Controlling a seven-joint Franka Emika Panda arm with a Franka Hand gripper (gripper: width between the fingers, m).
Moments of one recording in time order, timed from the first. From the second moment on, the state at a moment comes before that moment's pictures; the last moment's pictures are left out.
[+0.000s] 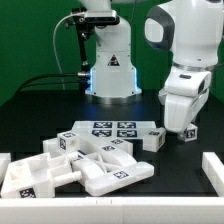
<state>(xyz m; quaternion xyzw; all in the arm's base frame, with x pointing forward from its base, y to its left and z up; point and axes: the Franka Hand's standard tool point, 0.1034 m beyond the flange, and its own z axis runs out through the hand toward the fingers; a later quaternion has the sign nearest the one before) 0.382 0.146 0.007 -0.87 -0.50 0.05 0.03</state>
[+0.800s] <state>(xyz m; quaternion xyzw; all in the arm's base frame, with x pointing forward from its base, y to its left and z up) 0.419 0.093 0.057 -0.87 -0.49 0.11 0.01</state>
